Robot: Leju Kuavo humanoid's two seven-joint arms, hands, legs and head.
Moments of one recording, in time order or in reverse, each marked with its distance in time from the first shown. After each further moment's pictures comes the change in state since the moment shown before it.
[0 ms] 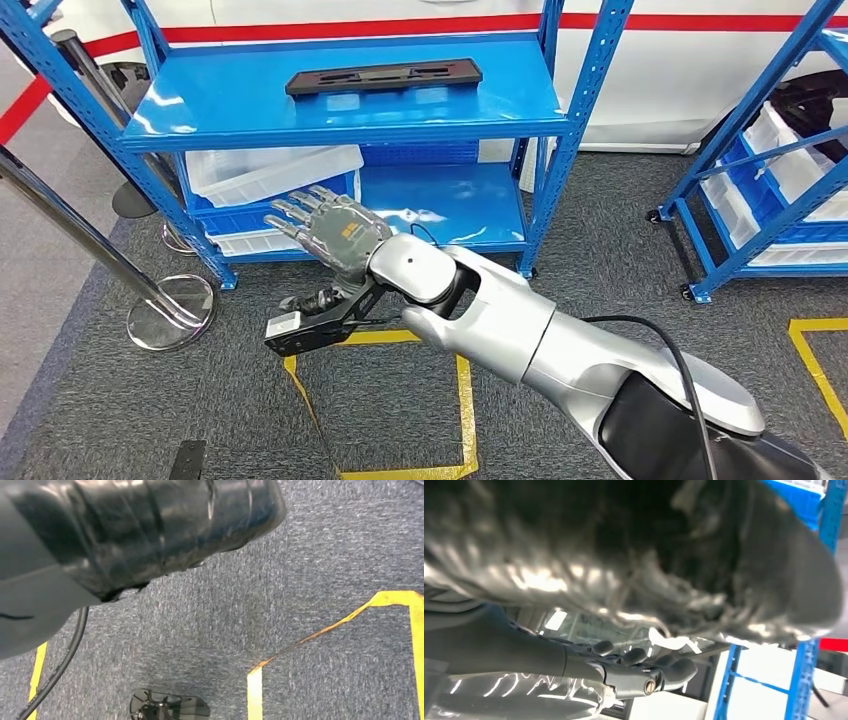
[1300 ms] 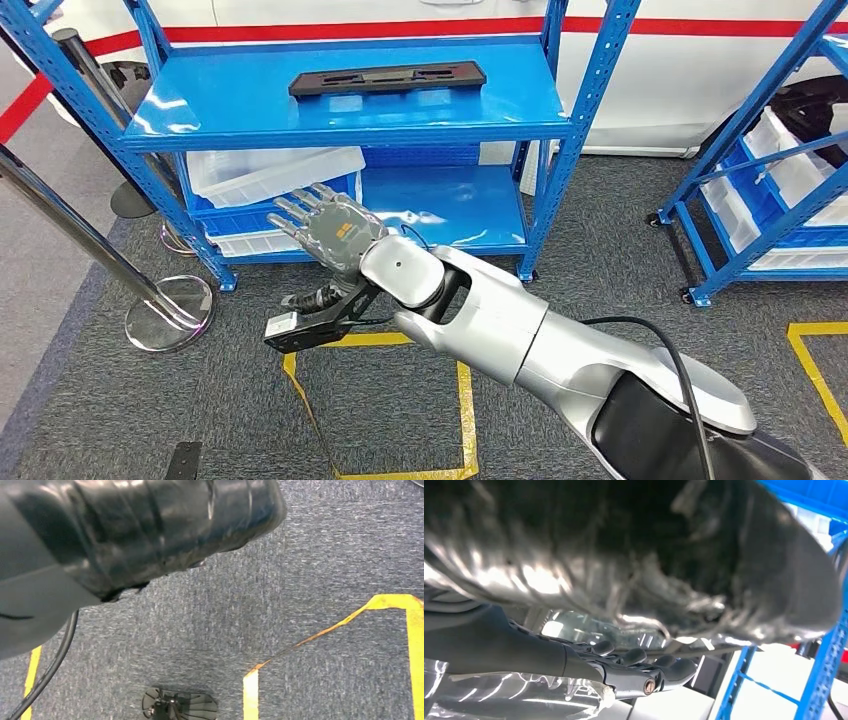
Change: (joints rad) left arm -0.002 0.005 -0.002 0.001 0.006 -0.006 -0.002; right arm -0.013 0.026 0.001 0.019 0.132 0.038 0.062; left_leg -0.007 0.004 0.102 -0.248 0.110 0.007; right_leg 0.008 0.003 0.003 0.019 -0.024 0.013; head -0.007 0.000
